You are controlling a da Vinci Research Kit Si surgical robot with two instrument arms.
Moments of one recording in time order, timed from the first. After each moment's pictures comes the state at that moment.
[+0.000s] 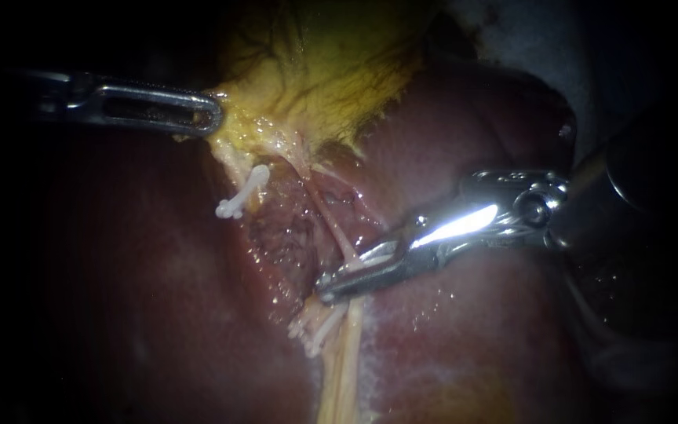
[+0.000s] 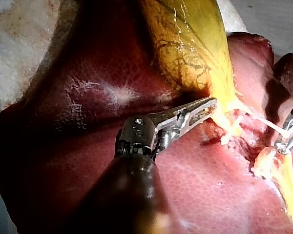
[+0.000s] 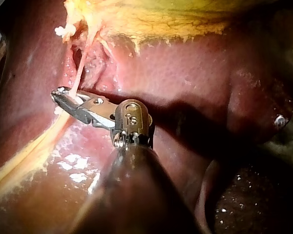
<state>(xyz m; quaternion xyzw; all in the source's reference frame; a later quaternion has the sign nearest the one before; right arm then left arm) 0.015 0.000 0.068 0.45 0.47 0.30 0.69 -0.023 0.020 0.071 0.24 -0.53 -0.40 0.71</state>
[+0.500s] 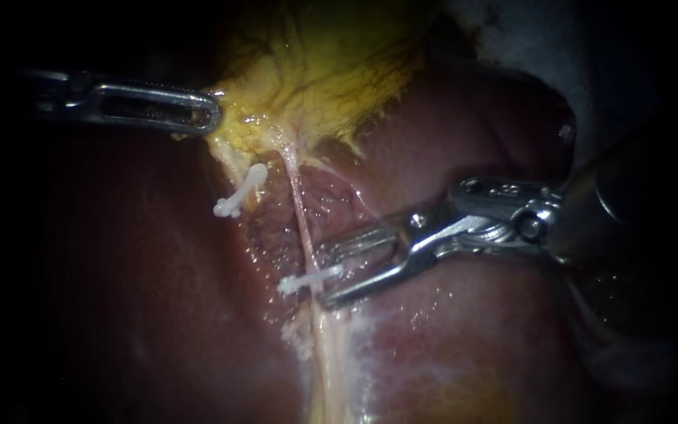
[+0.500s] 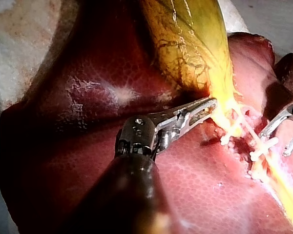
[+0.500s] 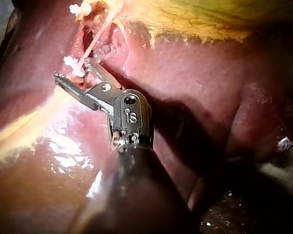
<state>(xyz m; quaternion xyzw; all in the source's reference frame) 0.016 -0.001 0.070 0.35 0.52 0.26 0.73 -0.023 0.020 0.071 0.24 -0.53 -0.40 0.71</state>
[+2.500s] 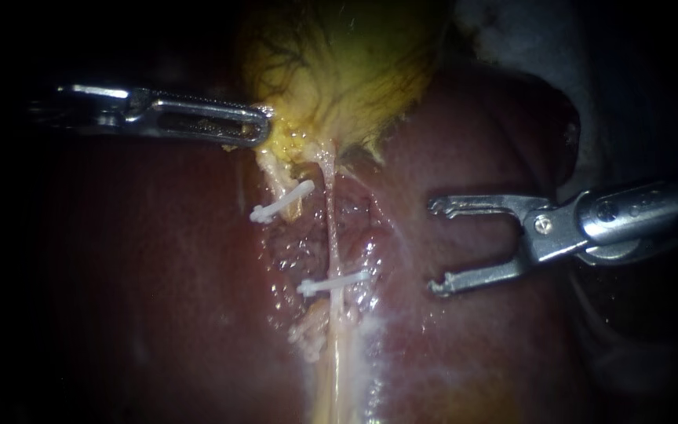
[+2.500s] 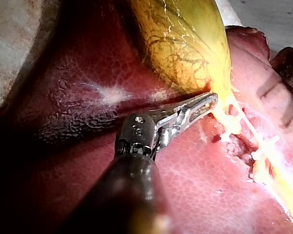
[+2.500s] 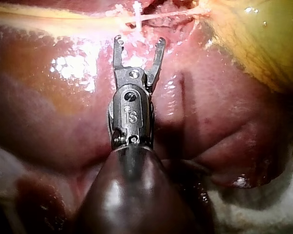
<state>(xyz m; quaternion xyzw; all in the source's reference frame) 0.006 -0.001 0.063 0.16 0.51 0.14 0.83 -0.028 0.018 0.077 0.23 -0.53 -0.38 0.72</state>
